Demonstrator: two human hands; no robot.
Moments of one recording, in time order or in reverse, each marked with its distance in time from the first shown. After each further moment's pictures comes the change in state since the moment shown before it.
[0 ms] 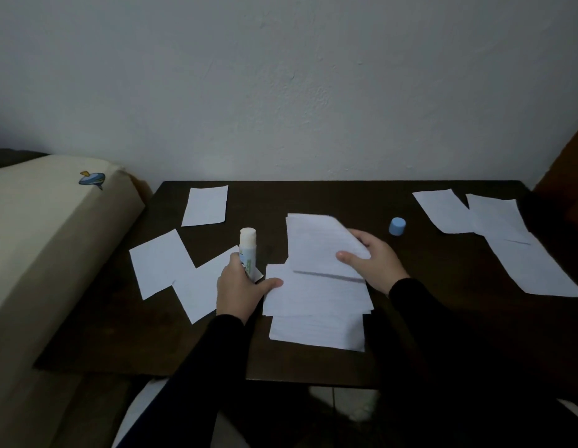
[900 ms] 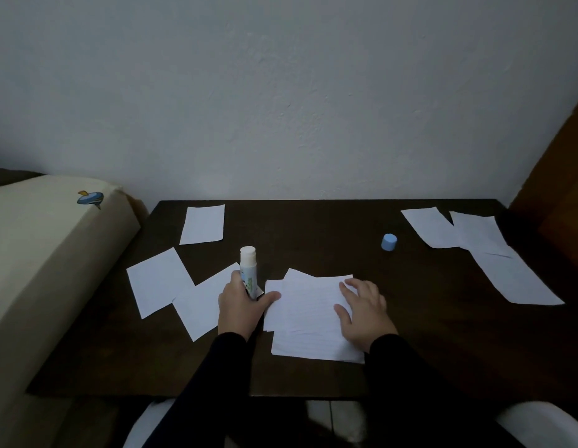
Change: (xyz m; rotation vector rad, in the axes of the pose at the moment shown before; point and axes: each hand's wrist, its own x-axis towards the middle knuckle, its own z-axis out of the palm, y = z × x) left_hand -0.003 -0.004 0.001 -0.071 -0.025 -0.019; right_hand -0.040 0.043 0.039 -0.877 0.020 0.006
